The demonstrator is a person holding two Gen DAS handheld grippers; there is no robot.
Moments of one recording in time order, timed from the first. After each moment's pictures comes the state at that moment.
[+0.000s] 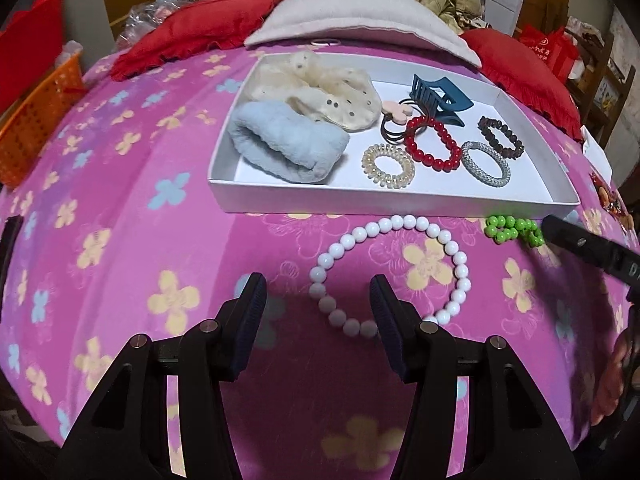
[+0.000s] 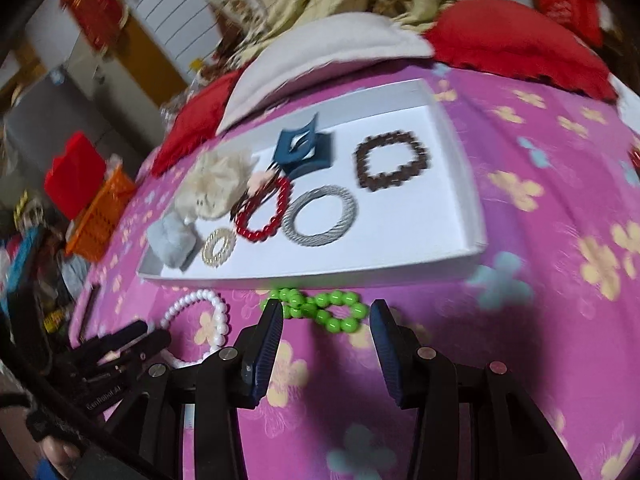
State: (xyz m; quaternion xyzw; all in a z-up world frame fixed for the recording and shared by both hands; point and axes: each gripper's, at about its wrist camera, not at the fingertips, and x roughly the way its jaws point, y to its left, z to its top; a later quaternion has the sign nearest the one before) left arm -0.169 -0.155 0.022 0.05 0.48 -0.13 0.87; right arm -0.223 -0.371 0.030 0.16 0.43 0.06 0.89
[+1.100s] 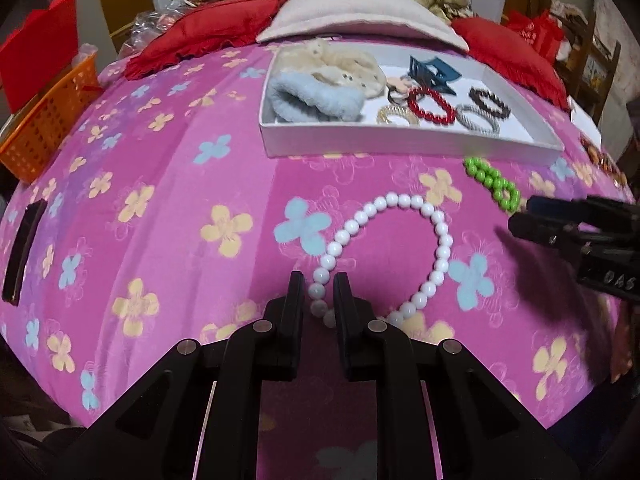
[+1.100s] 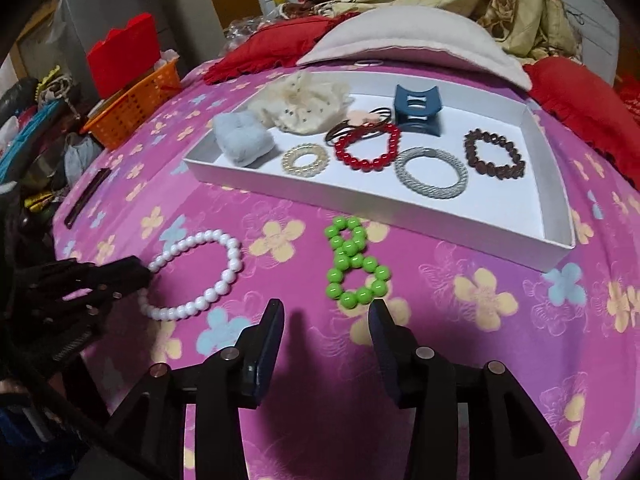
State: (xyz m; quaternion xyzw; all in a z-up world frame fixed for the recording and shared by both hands) left arm -0.222 -0.114 0.023 0.07 0.47 -0.13 0.87; right arm -0.249 -0.303 0.028 0.01 0.47 0.11 0.88
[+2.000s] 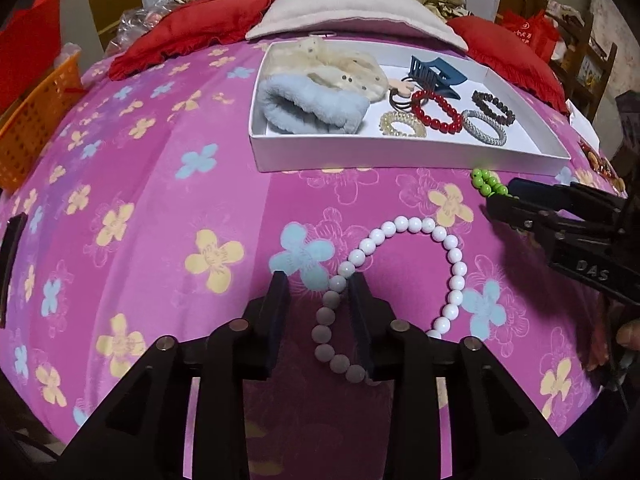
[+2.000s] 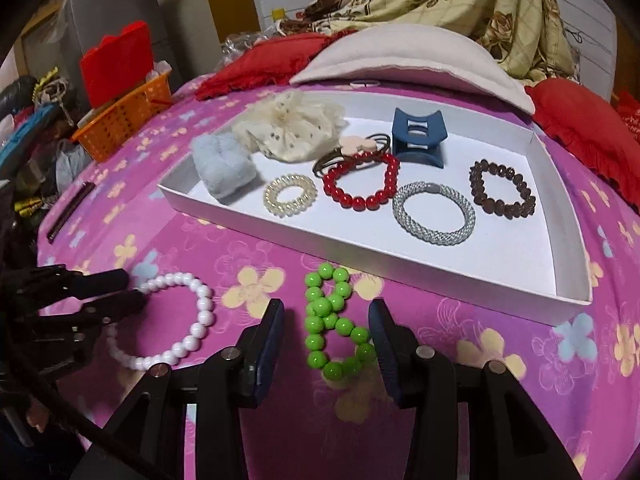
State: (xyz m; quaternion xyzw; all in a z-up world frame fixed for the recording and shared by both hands) left arm -0.196 -0.115 0.013 0.07 0.47 -0.15 0.87; right arm -0.219 -0.297 0.019 0.00 0.42 0.11 0.90
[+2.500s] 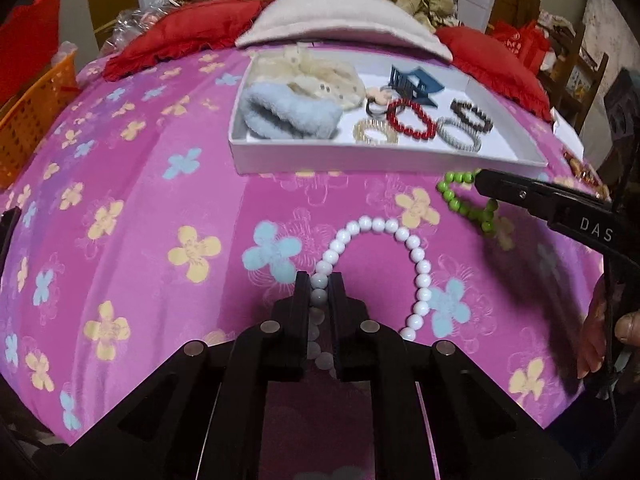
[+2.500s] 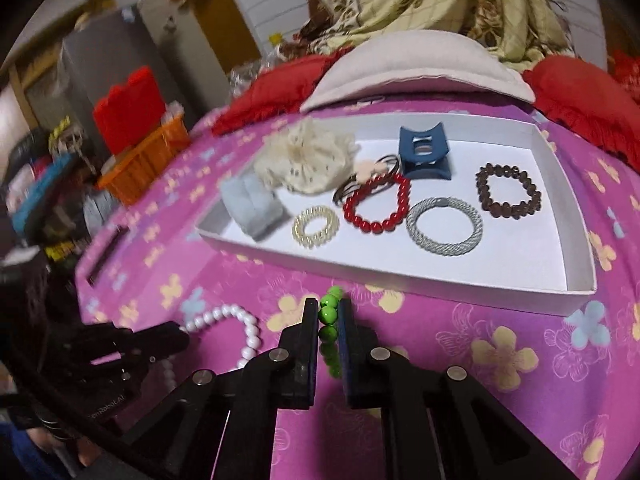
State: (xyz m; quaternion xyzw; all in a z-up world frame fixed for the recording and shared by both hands) left arm -0.212 -0.123 0.029 0.05 0.46 -0.17 0.87; right arm -0.228 -0.320 0.047 0.12 0.40 0.15 0.90
